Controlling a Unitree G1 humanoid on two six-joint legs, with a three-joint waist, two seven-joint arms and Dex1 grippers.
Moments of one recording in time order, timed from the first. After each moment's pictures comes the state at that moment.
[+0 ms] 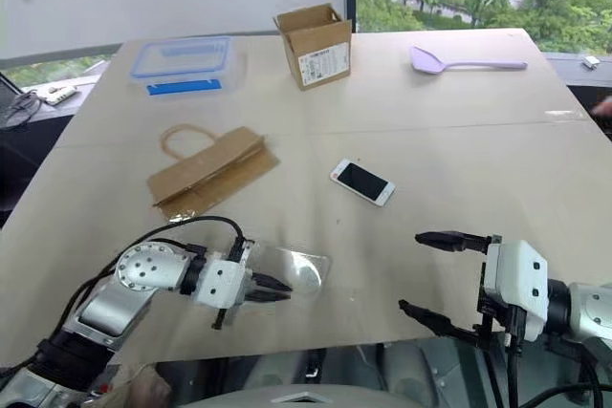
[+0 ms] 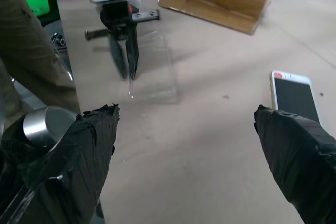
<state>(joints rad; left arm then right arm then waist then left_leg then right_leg) -0.03 0.77 -0.24 -0.09 -0.13 -0.29 -1.26 0.44 -0.82 -0.40 -0.85 0.65 0.35 0.99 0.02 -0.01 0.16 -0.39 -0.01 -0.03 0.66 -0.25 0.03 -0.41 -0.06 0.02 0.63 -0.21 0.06</state>
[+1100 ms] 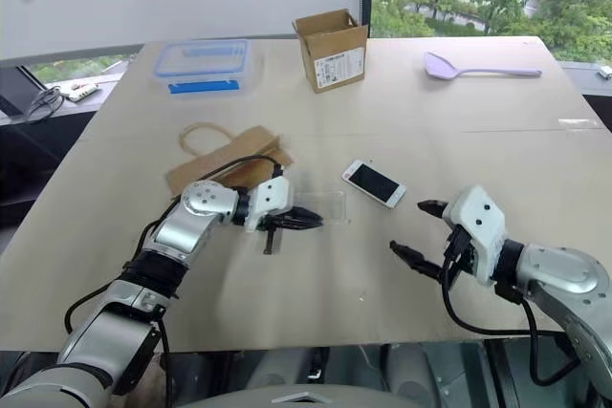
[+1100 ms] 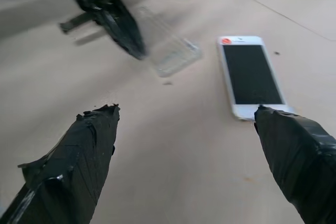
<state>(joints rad) -0.54 0.52 -0.33 0.29 -0.11 0.07 -1.27 0.10 -0.82 -0.16 -0.73 0.62 0.70 0.65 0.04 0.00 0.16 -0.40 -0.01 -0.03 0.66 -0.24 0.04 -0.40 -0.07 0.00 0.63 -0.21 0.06</state>
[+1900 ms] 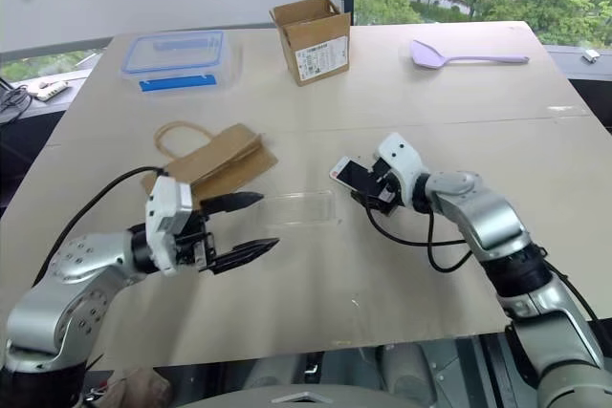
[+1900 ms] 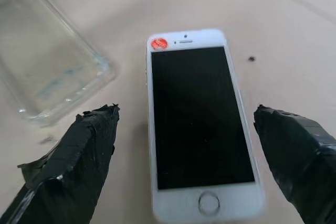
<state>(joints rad) 0.09 0.64 0.26 -0.57 -0.56 0.53 -1.02 -0.59 -0.52 0.31 -0.06 0.31 0.80 0.63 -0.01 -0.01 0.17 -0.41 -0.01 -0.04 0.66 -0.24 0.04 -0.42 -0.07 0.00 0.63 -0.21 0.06</state>
